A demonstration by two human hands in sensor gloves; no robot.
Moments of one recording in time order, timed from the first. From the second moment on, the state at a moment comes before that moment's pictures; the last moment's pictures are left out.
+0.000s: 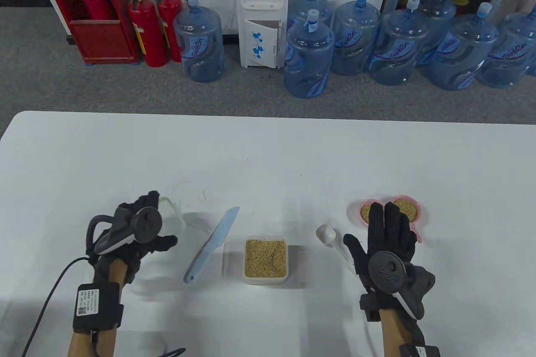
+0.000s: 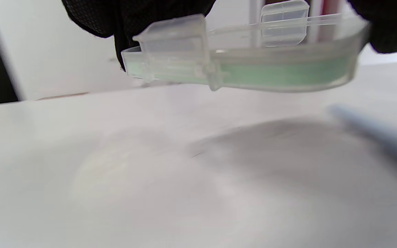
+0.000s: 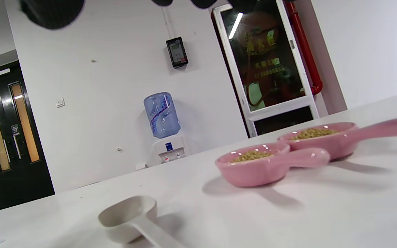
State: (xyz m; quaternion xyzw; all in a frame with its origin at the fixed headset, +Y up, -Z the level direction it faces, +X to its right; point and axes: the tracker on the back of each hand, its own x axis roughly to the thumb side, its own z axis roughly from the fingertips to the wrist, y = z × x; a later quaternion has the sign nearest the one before) left_hand -0.271 -0.706 -0.339 -0.04 -0.16 -0.04 0.99; right_hand 0.211 -0.705 -0.250 -0.04 -0.16 0.97 0.15
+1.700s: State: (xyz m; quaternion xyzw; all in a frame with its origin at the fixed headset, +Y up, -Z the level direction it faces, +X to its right) left_hand -0.108 -0.699 -0.292 -0.07 -0.34 -0.07 0.94; right_hand 0.125 -0.715 -0.243 0.15 -0.09 0.98 0.10
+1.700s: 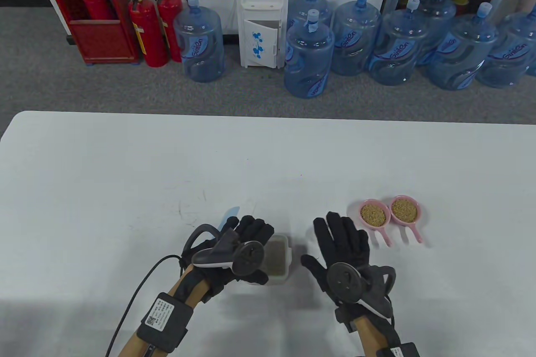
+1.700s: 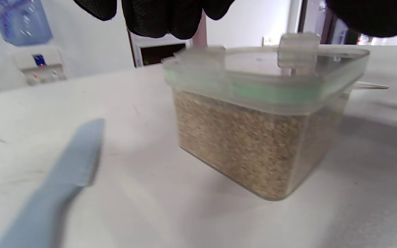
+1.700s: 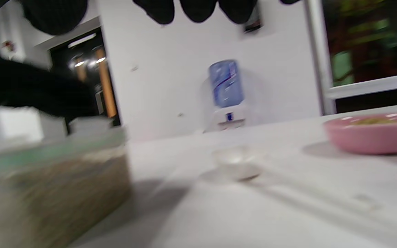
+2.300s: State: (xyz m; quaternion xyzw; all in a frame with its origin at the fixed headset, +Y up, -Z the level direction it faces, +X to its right) left_hand -0.150 -0.719 -0.269 -0.04 -0.19 0.01 0.98; right_hand 0.078 -0.741 -0.241 0.23 -0.02 0.97 0.02
